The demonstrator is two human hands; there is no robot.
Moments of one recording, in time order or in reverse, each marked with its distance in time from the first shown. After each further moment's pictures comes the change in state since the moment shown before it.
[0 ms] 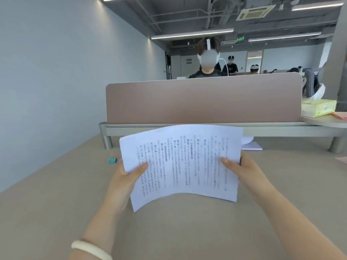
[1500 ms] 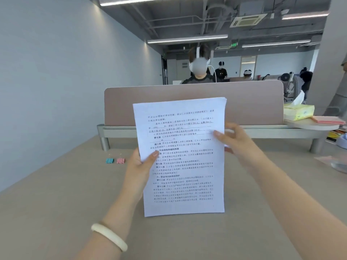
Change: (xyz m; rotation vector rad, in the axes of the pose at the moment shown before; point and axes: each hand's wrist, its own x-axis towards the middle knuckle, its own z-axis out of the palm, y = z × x) left_hand -0.017 0.028 0.049 -0.073 0.007 0.115; right_hand -0.009 -0.080 -0.010 0.009 0.012 -0.106
